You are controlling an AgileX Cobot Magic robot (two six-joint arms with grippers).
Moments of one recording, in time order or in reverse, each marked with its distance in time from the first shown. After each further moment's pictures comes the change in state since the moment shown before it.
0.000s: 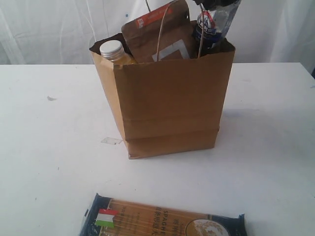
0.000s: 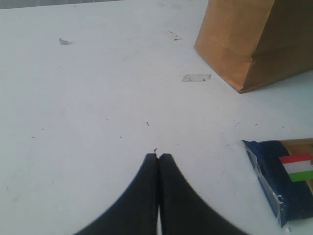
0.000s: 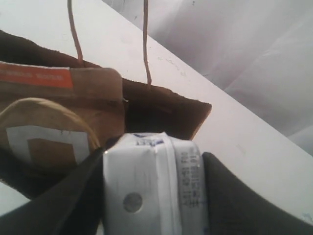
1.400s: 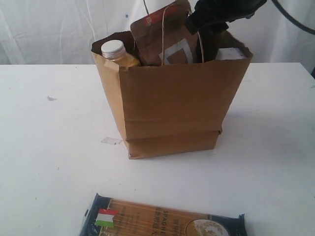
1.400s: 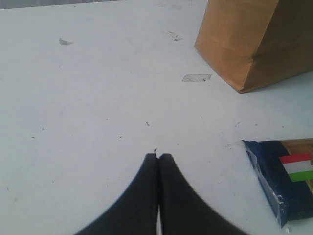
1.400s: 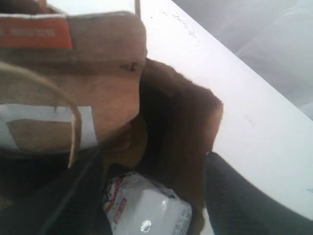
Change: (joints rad) left arm 0.000 0.000 0.000 0.000 0.000 0.000; right arm 0.000 0.102 -0.004 -0.034 0.062 0.000
